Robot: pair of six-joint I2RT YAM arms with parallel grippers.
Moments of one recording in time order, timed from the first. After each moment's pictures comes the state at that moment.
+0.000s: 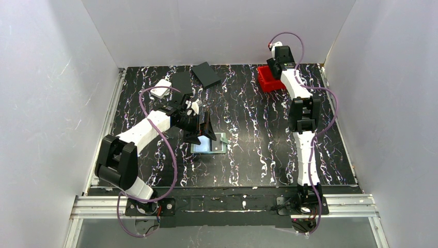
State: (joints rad) left arm -0.42 1.56 1.09 -0.68 0.59 -0.46; right arm 0.14 2.62 2.45 -0.45 0.35 -0.37
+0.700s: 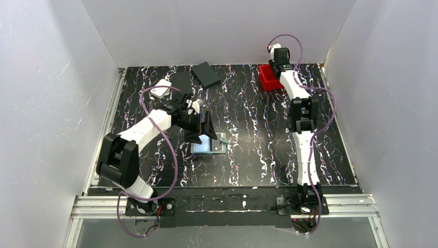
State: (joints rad) left arm -0.42 1.58 1.11 -0.68 0.61 -0.47; right arm 0.13 2.67 2.47 -0.44 0.33 -0.38
